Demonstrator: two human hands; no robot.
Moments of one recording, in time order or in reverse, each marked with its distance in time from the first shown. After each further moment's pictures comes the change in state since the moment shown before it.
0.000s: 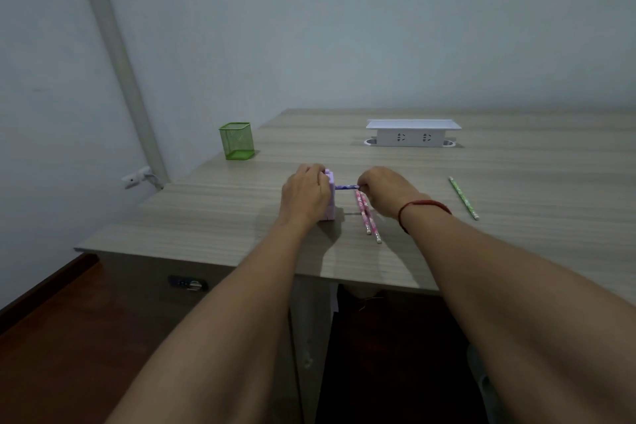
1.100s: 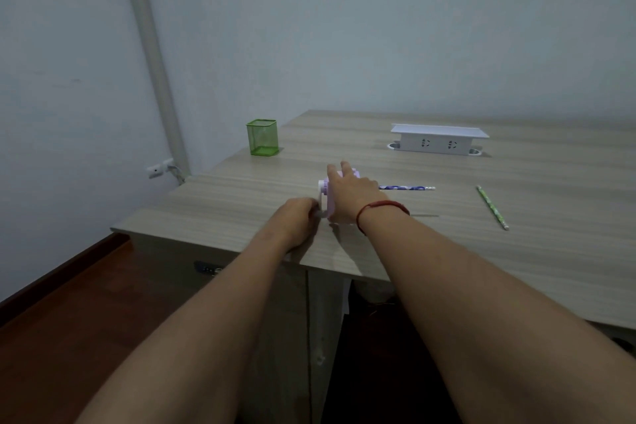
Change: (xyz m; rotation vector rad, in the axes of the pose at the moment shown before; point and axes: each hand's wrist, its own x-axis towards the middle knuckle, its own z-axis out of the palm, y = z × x) left_hand -0.035 -0.060 -0.037 0.136 -0.309 0.034; right_hand 0.005 -0.092 0.012 -0.097 -0.072 -0.029
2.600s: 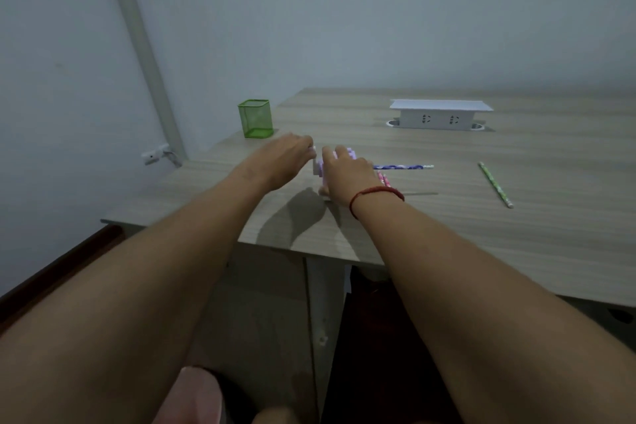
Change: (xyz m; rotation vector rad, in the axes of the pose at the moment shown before) left_hand 0.044 0.004 -0.054 0.380 0.105 0.363; right_hand 0.011 0.000 0.009 0.035 0.068 0.014
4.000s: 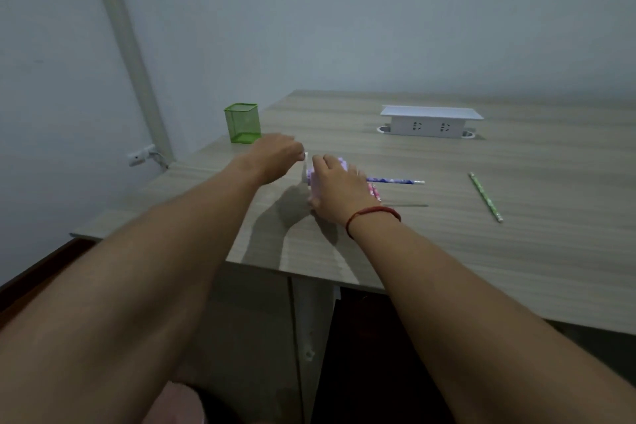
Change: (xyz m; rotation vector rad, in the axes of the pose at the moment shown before) left_hand 0.036 -0.016 0.010 0.099 -0.120 -0.035; right_hand -0.001 0.008 0.003 0.112 0.038 -0.023
